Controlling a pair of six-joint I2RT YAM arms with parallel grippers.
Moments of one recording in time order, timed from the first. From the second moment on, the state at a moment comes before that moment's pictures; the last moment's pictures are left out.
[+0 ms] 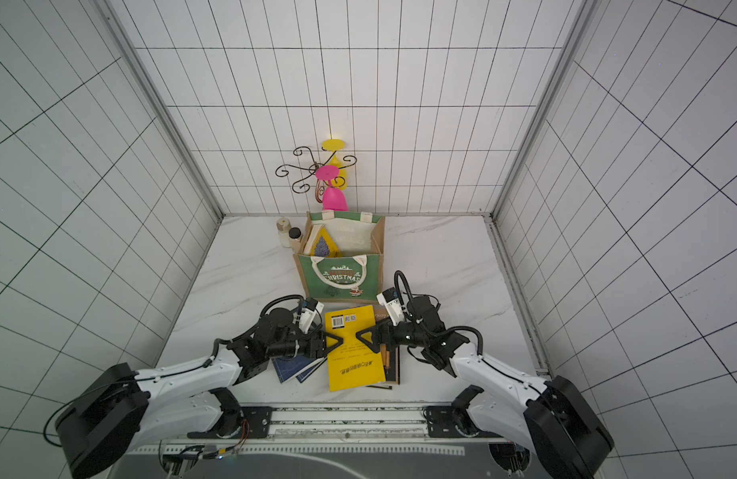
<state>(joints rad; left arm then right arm) -0.72 1.13 0.31 0.28 0.48 -0.73 0.66 1.07 0.38 0.17 -0.54 0.47</state>
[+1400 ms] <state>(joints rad) -0.69 0.70 0.36 0.20 0.62 -0.67 0.67 0.97 0.33 0.41 -0.80 0.51</state>
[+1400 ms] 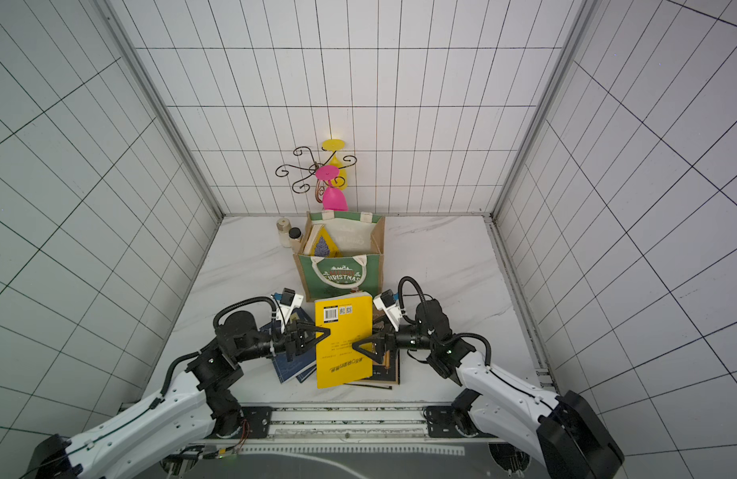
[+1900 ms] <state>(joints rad) -0.69 0.64 0.36 0.15 0.68 -0.68 0.66 1.13 0.33 0.51 -0.83 0.52</state>
